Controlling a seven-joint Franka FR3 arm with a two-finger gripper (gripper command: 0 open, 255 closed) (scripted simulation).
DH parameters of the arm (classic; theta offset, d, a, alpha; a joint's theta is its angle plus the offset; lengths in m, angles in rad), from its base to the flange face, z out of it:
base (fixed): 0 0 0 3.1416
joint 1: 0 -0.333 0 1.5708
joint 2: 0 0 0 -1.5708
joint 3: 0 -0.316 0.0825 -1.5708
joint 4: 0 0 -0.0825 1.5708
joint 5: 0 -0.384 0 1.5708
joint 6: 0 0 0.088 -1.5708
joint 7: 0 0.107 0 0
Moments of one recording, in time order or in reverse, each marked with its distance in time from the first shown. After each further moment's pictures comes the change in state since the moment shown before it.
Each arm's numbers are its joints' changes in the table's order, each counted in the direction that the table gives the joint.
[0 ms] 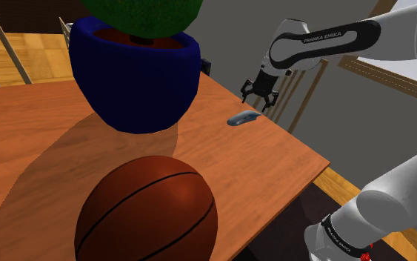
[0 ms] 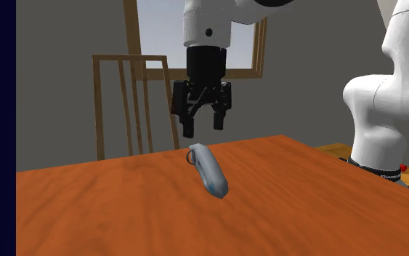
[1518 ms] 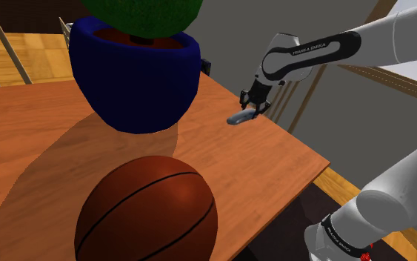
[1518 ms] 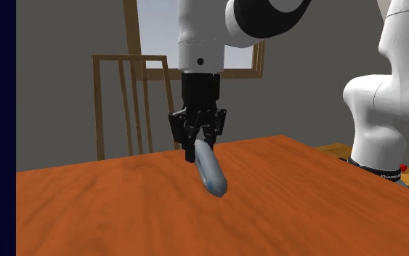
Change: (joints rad) arm 0.004 0.079 0.000 -0.029 -0.011 -0.106 0.053
